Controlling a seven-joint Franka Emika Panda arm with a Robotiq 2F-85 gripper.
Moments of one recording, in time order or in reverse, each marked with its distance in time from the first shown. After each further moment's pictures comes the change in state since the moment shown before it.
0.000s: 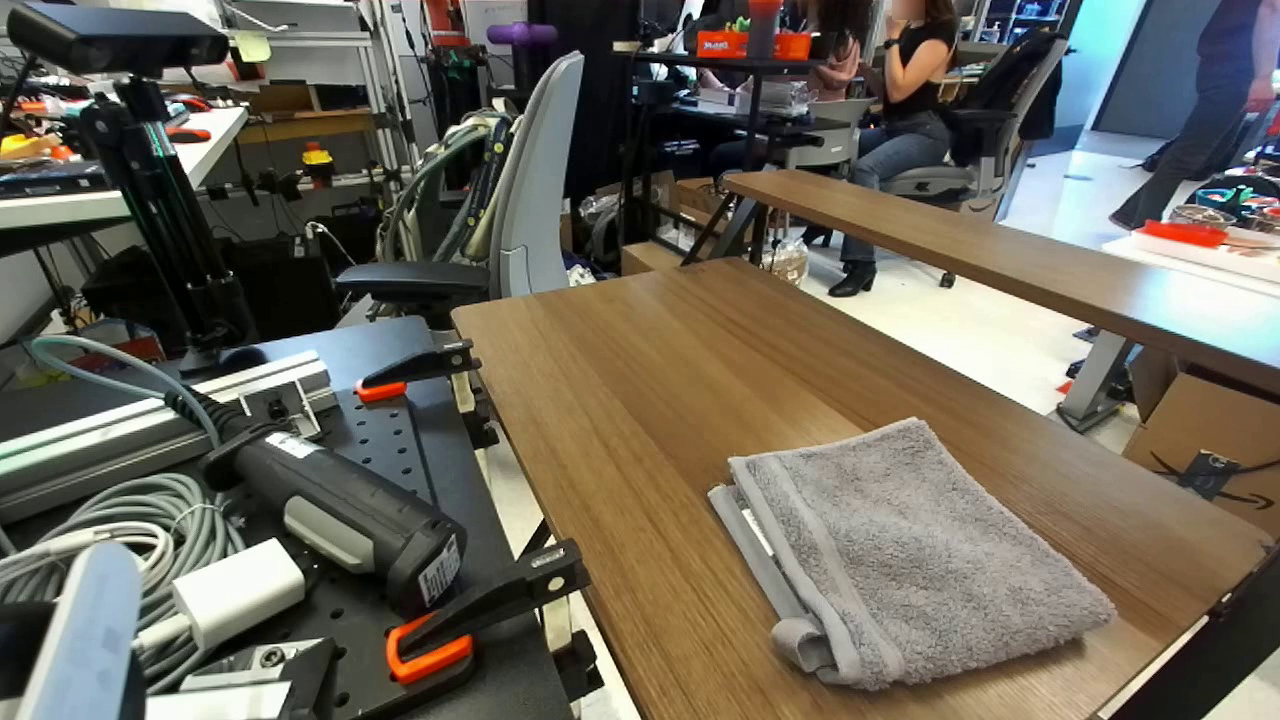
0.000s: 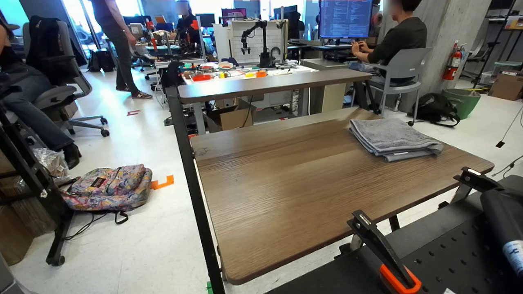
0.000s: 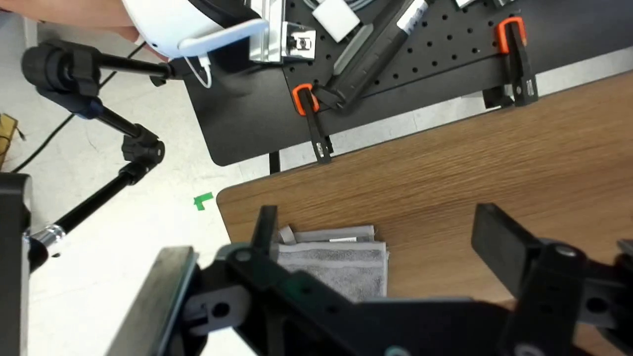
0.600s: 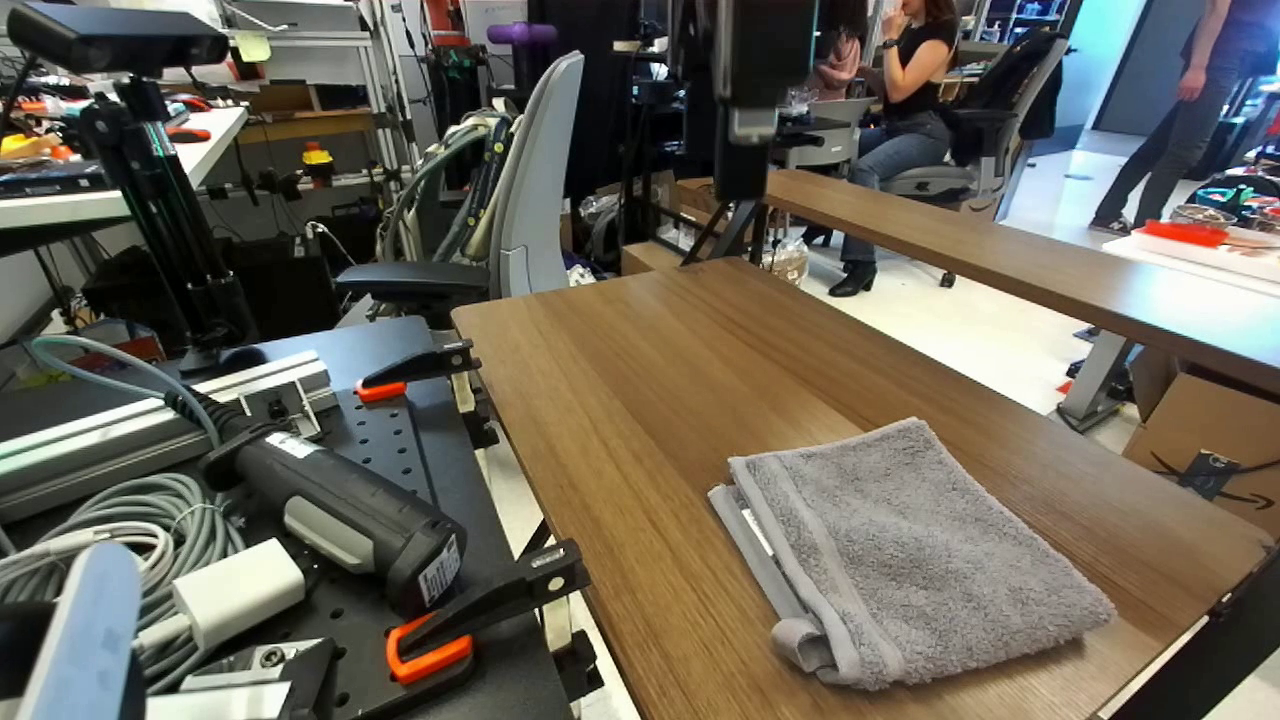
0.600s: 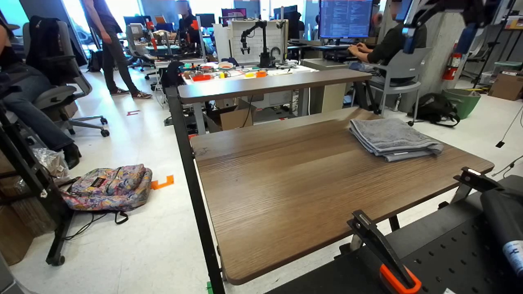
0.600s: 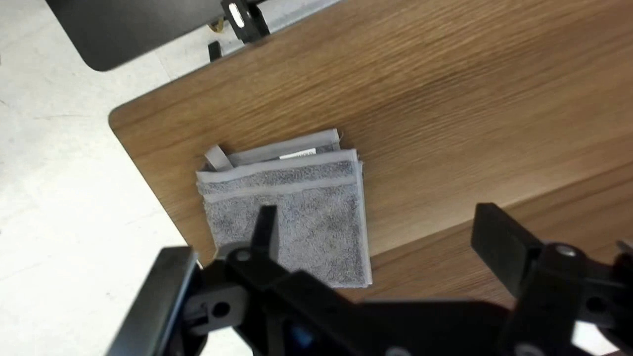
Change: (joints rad) arm 0.005 0.404 0.002 -0.009 0.089 0.596 0.092
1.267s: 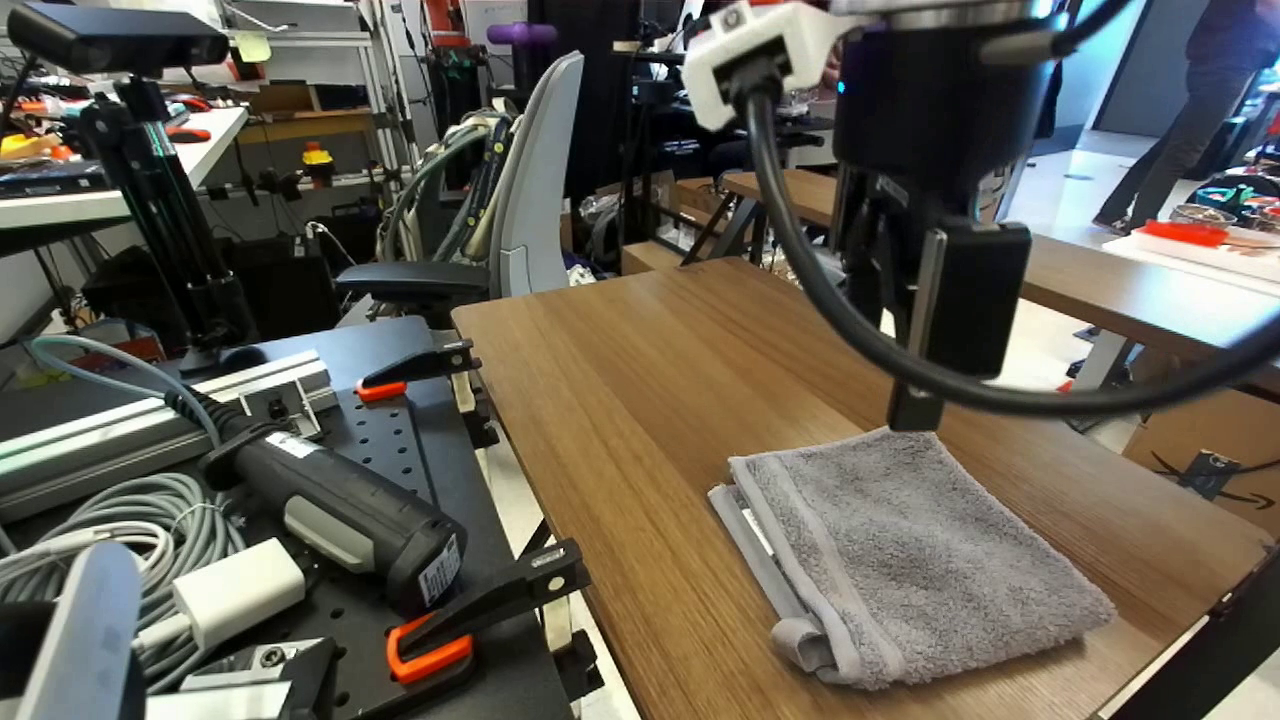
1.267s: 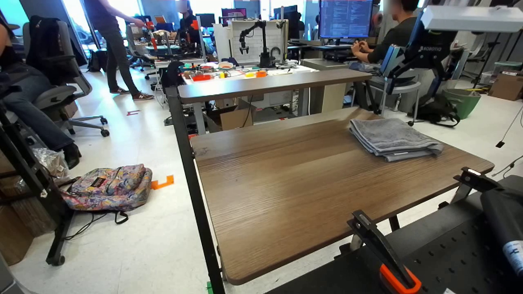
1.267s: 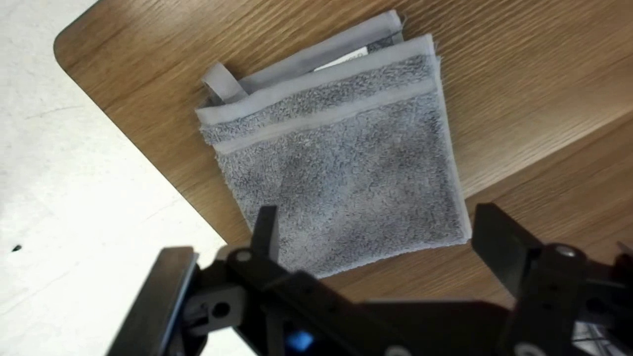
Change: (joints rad) arm -0.009 0.382 -0.097 0.183 0.061 0.262 0.014
